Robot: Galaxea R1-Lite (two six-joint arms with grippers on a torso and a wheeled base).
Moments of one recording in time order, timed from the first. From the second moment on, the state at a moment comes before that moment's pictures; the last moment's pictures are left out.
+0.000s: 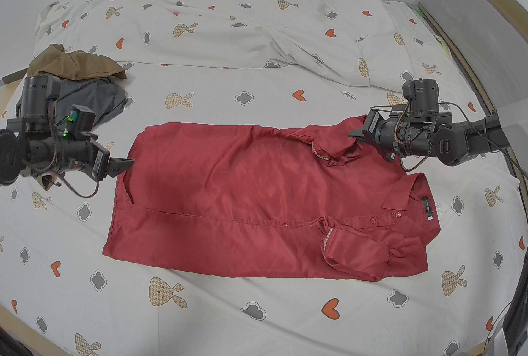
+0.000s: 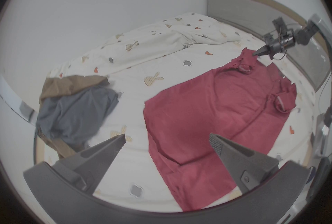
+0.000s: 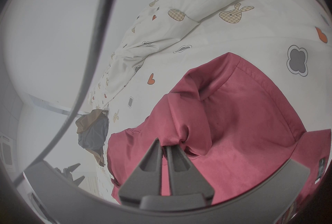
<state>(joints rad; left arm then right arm) -0.04 1.64 -1.06 -0.05 -0.12 0.44 0.25 2.12 -1.45 -0.24 0.29 0.74</state>
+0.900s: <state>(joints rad) -0.14 2.09 -1.54 -0.02 -0.02 0.55 0.31 1.92 -1.22 -0.23 0.29 0.74</state>
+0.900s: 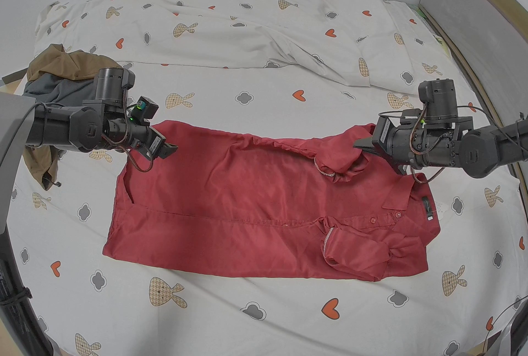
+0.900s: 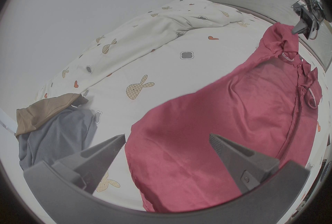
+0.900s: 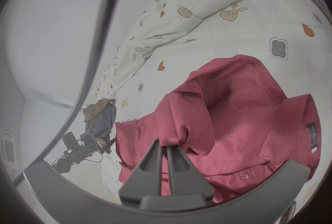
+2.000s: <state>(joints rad) -0.21 2.13 -1.55 -0.02 -0.02 0.57 0.30 1.81 -1.13 -0.23 0.29 0.74</state>
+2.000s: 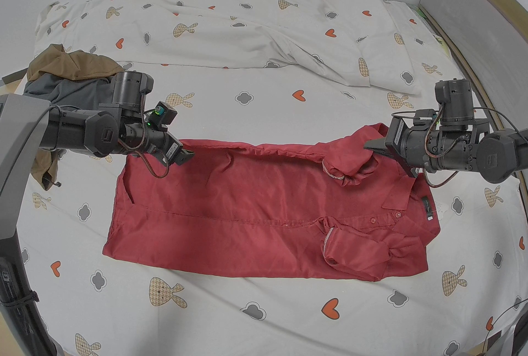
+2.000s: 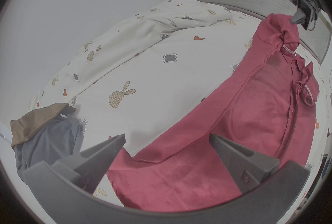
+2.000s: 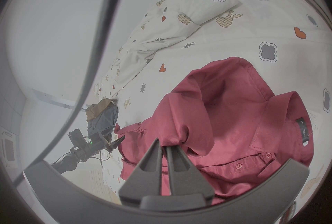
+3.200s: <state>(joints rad) -0.20 1.99 -1.18 -0.13 -0.02 0.58 0.27 1.78 -1.07 -0.23 0.28 0.73</state>
